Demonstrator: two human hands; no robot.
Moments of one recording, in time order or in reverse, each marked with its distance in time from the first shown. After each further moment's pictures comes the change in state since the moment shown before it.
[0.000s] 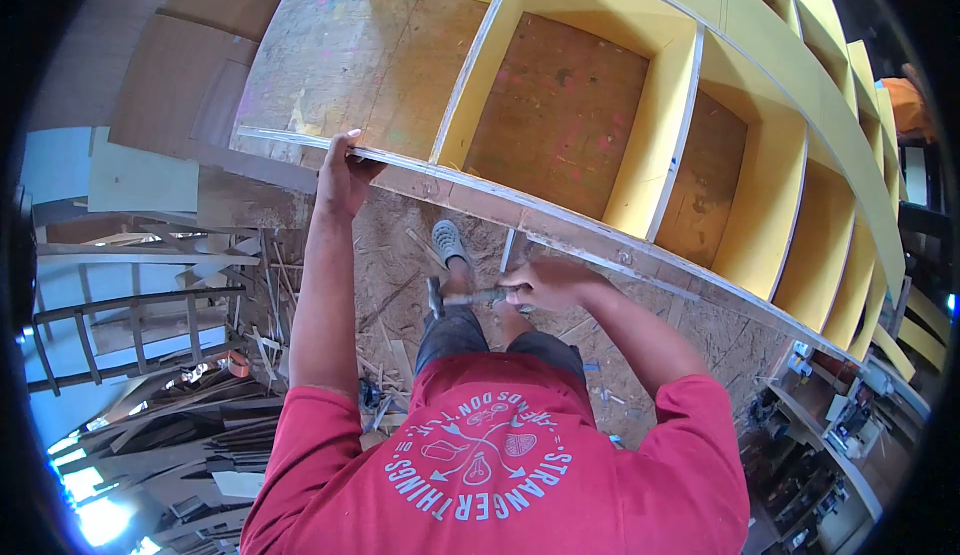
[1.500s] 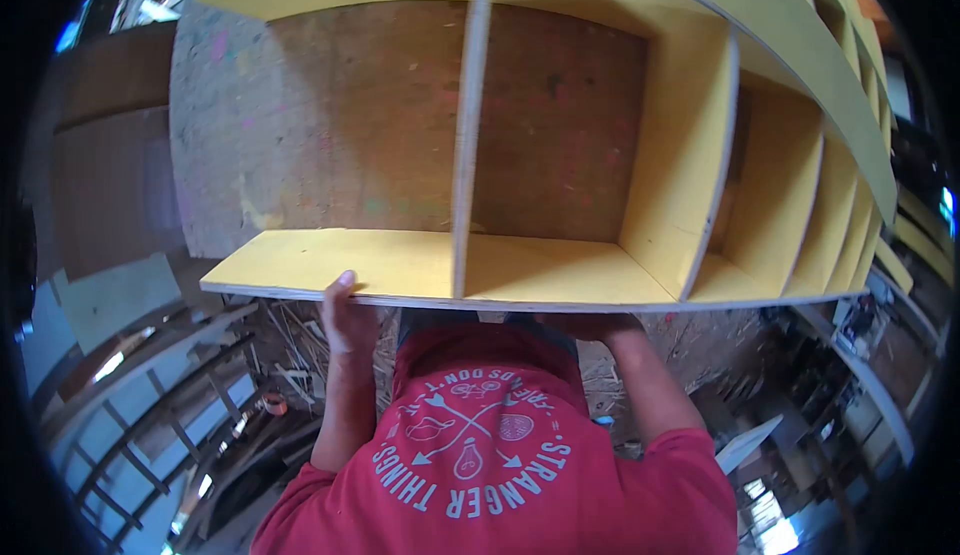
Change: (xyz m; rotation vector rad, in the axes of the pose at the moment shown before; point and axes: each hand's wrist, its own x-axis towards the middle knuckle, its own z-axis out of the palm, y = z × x) left_hand -0.030 0.015 0.006 0.023 0.141 -0.166; right_hand 0.030 0.003 -0.019 0.031 0.382 0.353
